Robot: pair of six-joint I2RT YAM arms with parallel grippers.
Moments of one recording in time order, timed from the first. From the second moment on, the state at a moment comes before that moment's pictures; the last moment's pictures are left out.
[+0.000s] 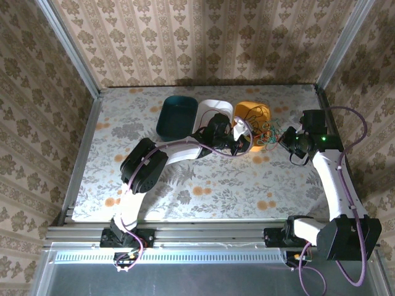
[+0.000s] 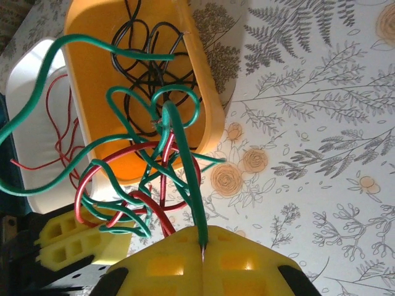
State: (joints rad) left arm -0.87 2.10 1.43 0.25 0.61 -0.05; right arm -0.09 1.16 1.06 -0.85 -0.18 0.63
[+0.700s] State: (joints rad) left arm -0.67 1.66 1.05 0.61 0.56 -0.30; right arm -0.32 1.13 0.73 -0.76 -0.08 0.73
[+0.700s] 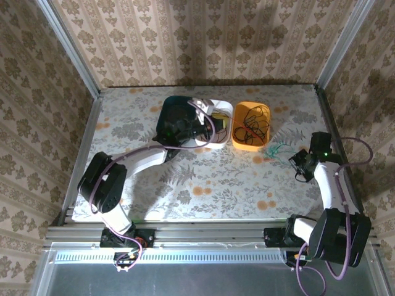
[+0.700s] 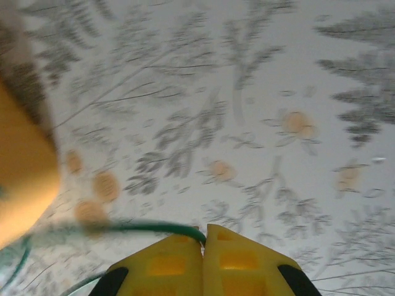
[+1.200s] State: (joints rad) left arm -0.47 1.56 0.97 0.73 0.52 -0.42; right arm -0.43 1.12 0.67 -0.76 0.00 0.77
